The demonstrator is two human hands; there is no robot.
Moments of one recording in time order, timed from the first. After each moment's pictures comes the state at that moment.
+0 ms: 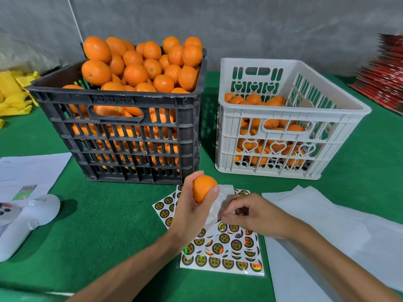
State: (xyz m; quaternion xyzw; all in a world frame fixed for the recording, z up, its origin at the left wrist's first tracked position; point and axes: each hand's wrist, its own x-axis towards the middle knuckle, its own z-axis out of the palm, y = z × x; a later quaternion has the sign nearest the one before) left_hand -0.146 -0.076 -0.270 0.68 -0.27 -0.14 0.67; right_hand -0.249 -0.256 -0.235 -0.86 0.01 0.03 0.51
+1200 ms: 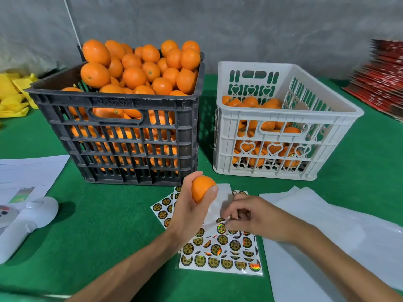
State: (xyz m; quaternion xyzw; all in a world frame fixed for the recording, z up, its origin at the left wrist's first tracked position) left_hand -0.143 -0.074 -0.266 0.69 -0.27 -0.16 0.66; right_hand -0.262 -0.255 -0.218 -0.91 0.02 0.06 0.41
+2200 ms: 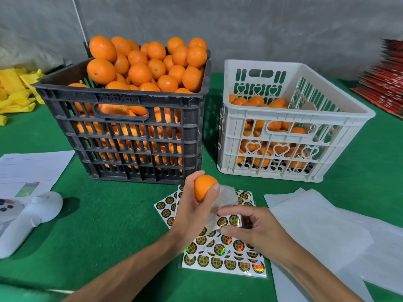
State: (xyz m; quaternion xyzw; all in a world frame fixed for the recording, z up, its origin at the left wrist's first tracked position) left_hand -0.146 -0.076 -0.267 0.67 -0.24 -0.14 0.69; right_hand -0.275 -0.224 -0.250 -0.79 0.12 -0.03 0.61
